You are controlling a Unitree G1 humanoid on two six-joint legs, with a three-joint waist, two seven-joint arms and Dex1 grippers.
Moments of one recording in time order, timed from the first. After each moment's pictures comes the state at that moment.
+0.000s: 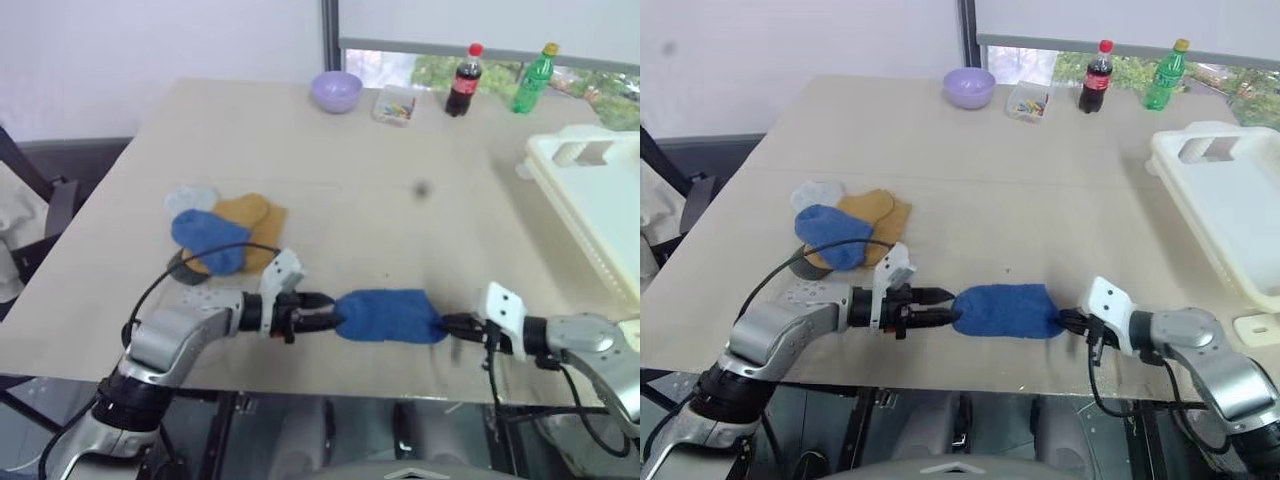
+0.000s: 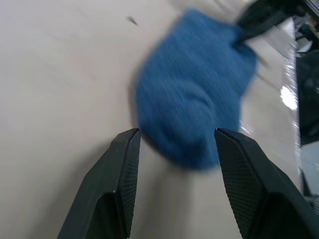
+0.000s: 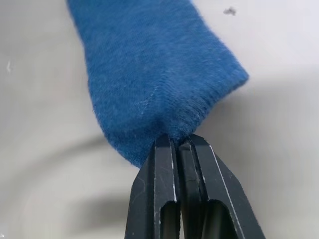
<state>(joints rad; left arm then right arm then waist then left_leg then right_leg) -0.22 0.70 -0.16 -0.30 -0.57 0.83 -0.96 0.03 -0.88 0.11 -0.35 0.29 0.32 0.98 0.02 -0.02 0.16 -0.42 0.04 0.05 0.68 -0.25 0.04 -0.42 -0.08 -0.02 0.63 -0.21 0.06</state>
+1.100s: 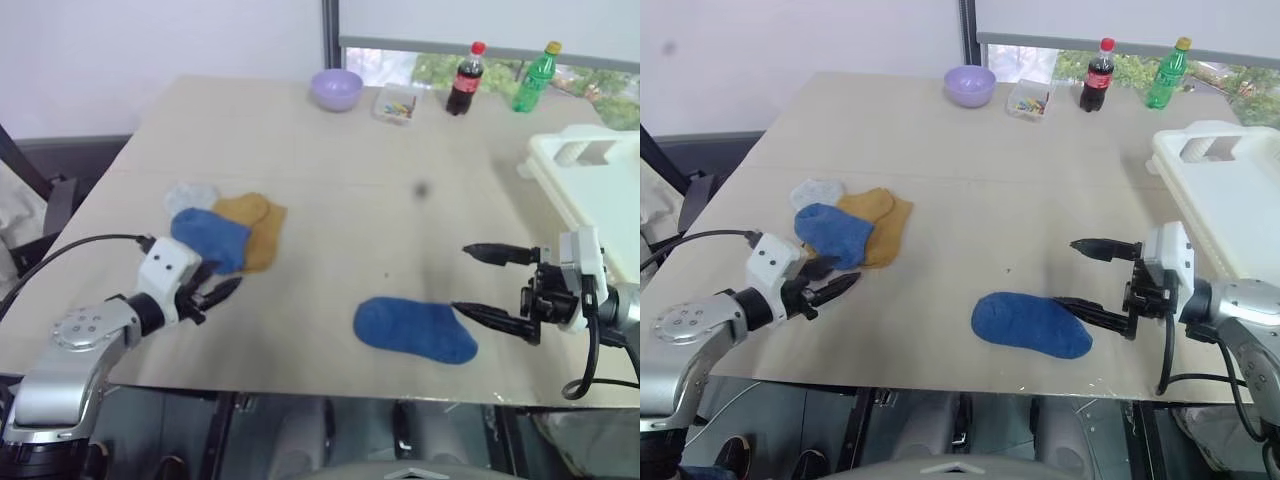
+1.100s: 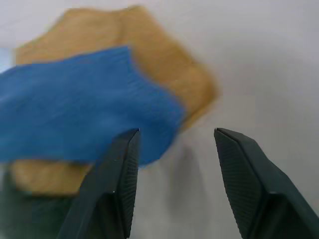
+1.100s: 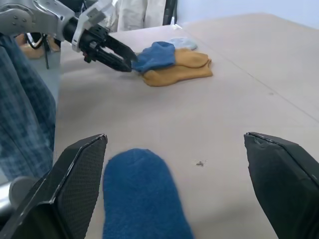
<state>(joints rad) 0.10 0.80 0.31 -0.32 -0.35 0.51 -0.69 0.00 -0.80 -0.23 -0.49 0.75 0.42 1.05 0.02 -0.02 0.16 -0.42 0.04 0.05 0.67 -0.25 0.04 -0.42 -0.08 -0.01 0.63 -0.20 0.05</state>
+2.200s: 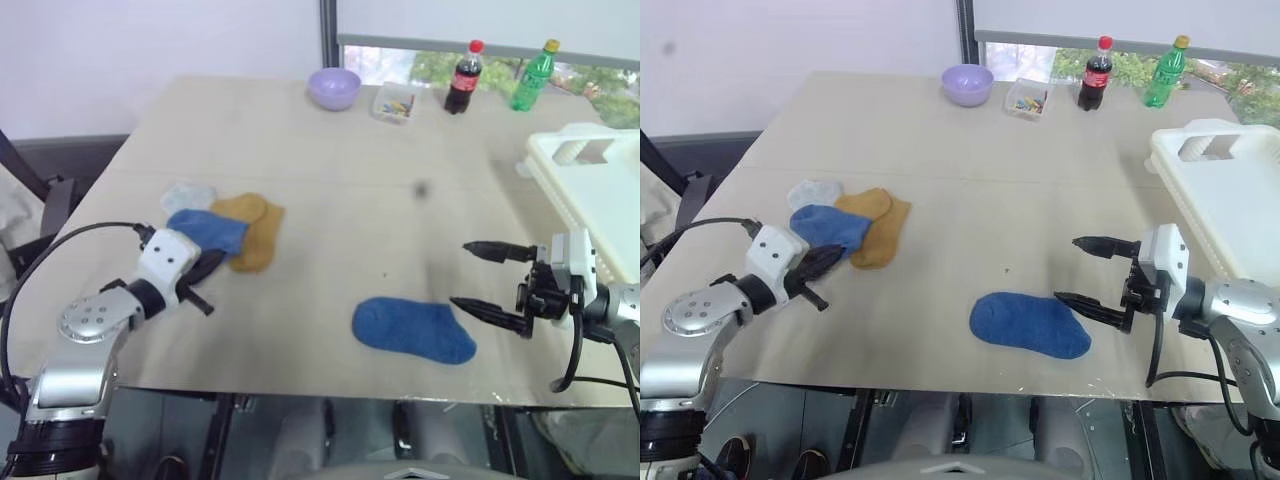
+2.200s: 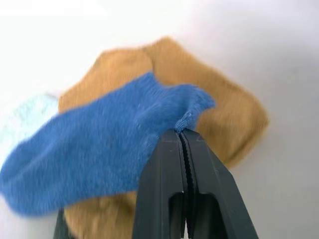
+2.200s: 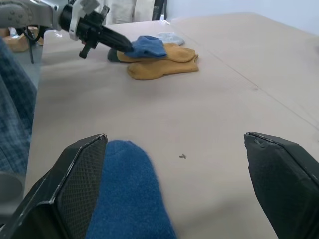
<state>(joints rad) -0.02 0.75 0.25 -0.19 -0.24 0.31 -0.71 -0.01 -0.77 -0.20 -0.43 0.65 0.34 1.06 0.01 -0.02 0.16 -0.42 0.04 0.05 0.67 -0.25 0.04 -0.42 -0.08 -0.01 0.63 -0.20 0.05</state>
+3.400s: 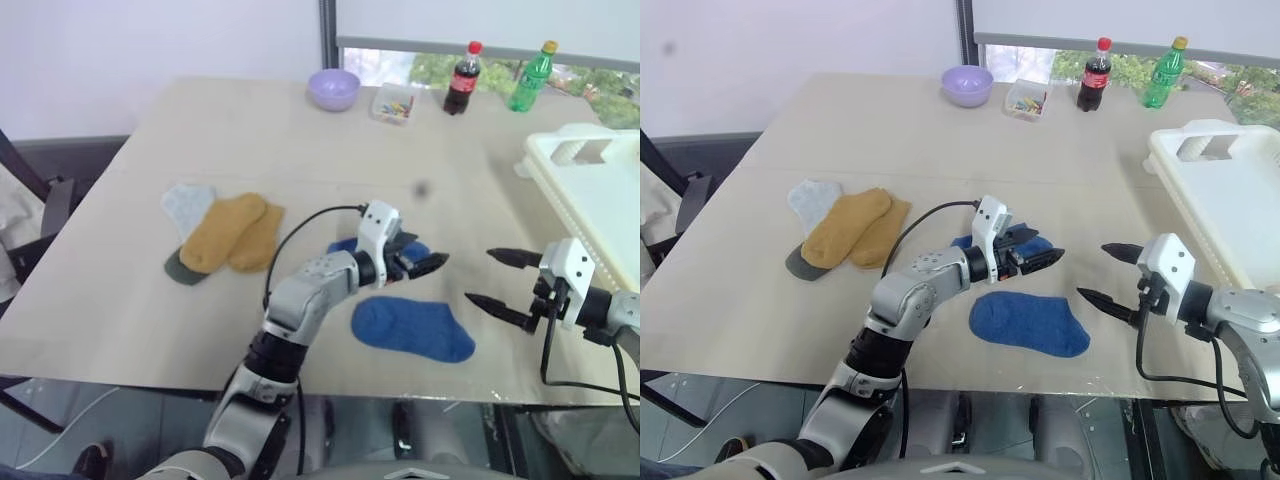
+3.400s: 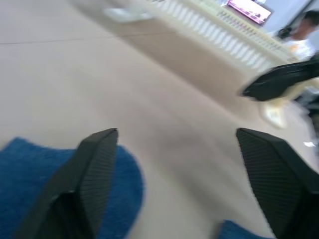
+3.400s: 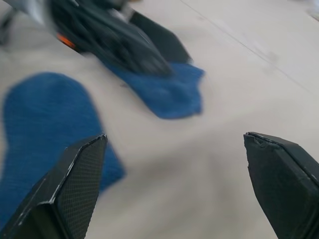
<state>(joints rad) -0.53 0.09 -0.17 -0.10 -0.48 0.79 -0.58 -0.01 -0.78 -0.18 -0.31 0.43 0.34 0.92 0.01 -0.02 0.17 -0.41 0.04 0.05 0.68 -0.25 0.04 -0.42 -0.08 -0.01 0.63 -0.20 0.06</state>
